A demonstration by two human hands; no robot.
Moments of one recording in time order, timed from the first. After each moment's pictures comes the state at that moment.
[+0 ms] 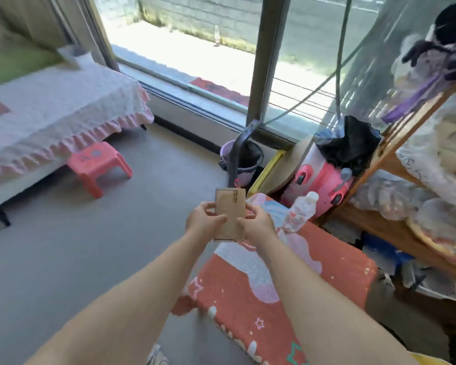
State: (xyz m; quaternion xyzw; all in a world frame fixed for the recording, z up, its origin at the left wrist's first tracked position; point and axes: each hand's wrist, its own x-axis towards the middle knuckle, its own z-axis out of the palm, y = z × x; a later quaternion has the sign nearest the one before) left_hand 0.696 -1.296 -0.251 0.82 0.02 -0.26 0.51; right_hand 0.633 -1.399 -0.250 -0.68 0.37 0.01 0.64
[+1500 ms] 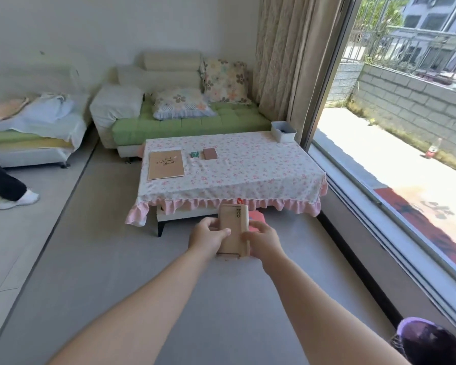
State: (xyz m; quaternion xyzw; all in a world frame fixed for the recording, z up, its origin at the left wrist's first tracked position) left_hand 1.095 -0.951 -0.192 0.74 0.28 0.03 0.61; right_hand 1.132 -1.076 -0.192 -0.75 0.08 0.21 0.62
